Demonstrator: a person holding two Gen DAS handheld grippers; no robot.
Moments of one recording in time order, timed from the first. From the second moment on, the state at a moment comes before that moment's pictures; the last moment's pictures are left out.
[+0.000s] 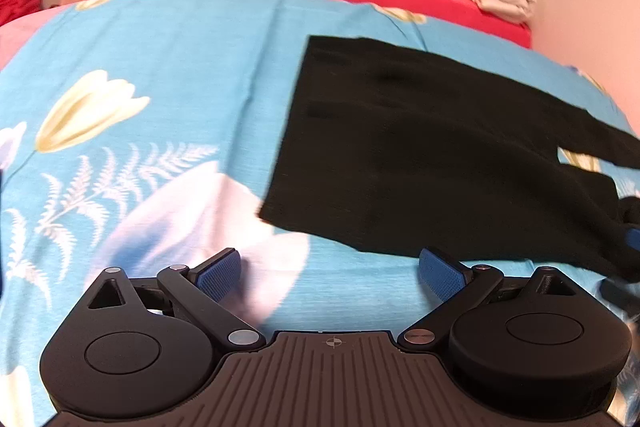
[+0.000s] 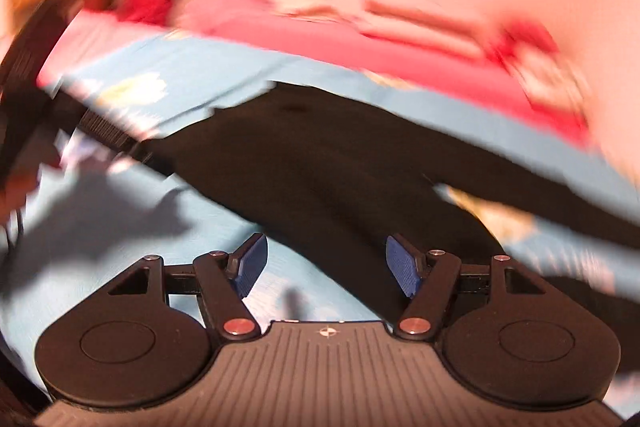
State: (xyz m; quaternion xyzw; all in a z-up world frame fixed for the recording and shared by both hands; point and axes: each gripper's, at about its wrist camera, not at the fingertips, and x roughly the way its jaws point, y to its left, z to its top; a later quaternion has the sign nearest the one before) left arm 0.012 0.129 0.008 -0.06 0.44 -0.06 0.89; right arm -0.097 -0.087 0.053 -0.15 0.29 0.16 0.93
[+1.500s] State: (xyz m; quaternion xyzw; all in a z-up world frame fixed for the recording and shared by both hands) left arm 0.052 0.034 -0.017 0.01 0.39 -0.10 0.92; right arm -0.147 -0.467 0.034 0.38 0.18 -0.31 0.85
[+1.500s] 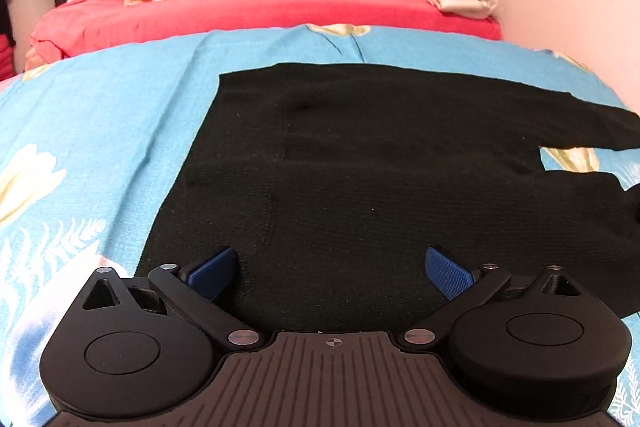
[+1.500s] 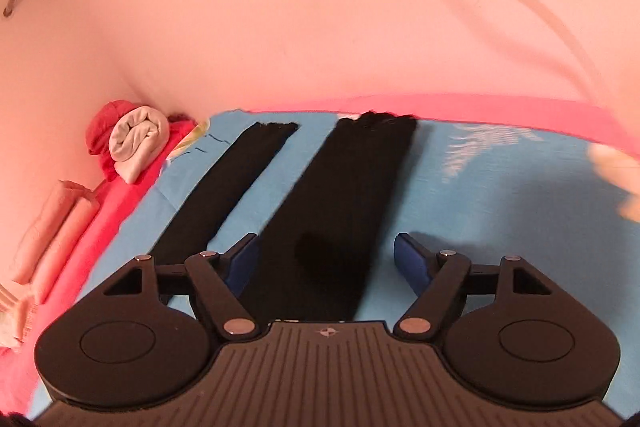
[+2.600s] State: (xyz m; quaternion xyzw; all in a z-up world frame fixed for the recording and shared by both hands) left arm 0.044 0.045 -0.015 0.00 0.37 -0.11 0.92; right arm -0.183 -0.262 0.098 0.03 0.26 -0.05 0.96
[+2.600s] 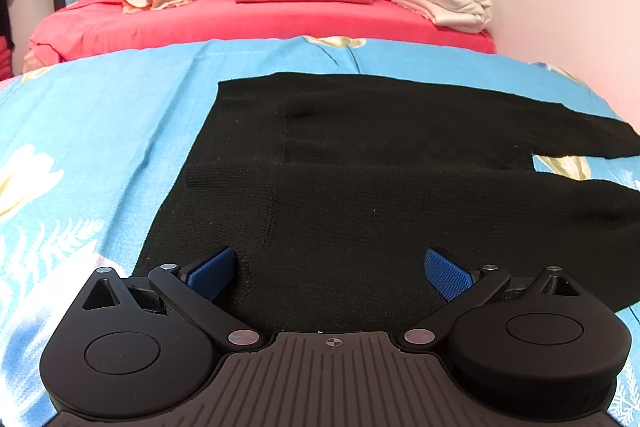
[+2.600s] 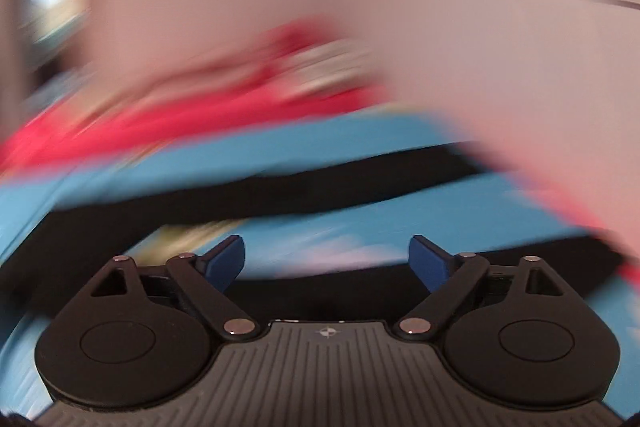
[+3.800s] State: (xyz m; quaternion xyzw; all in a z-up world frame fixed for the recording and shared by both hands) left arm 0.049 0.056 0.016 -0.03 0.35 -0.10 0.93; right arm -0.106 -0.103 0.044 -0.14 0.35 0.17 0.91
